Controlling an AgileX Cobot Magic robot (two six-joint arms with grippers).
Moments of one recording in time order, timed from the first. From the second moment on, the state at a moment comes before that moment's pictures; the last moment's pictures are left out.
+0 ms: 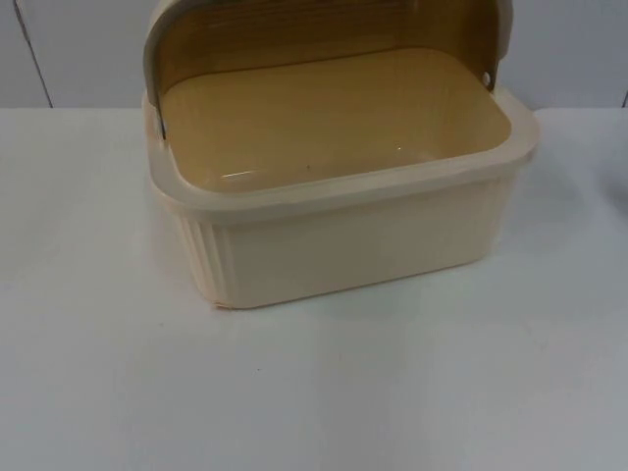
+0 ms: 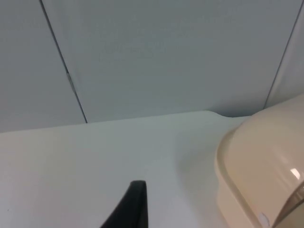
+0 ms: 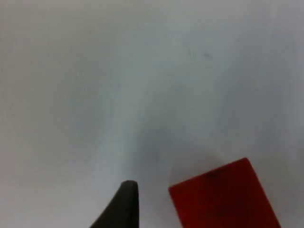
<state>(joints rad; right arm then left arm) -0.19 2.09 -1.44 0.58 0.46 -0.90 -0.09 1.22 -1.13 -0.04 0.50 0.05</state>
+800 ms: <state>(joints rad) -0.18 2.27 -1.52 0.64 0.46 -1.02 -0.09 1.22 -1.13 -0.04 0.54 0.05</state>
